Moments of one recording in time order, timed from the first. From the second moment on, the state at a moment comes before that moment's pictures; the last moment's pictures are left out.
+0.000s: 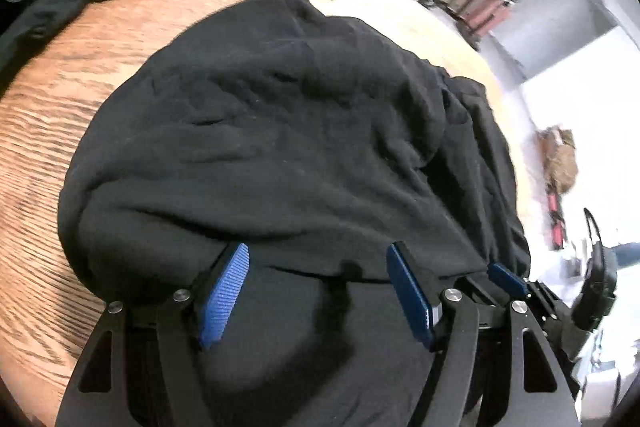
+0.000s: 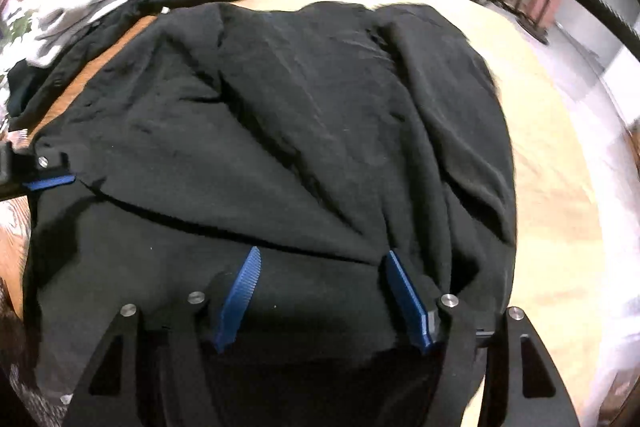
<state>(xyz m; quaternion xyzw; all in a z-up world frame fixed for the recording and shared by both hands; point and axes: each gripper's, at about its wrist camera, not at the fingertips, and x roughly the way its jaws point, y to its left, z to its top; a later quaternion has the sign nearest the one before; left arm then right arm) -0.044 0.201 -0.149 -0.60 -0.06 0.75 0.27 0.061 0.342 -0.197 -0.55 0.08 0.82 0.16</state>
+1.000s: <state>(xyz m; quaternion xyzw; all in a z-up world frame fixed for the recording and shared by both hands) -0.043 0.198 -0.145 -0.61 -0.08 0.73 0.31 0.036 0.292 -0.177 -0.55 0.02 0.82 0.14</state>
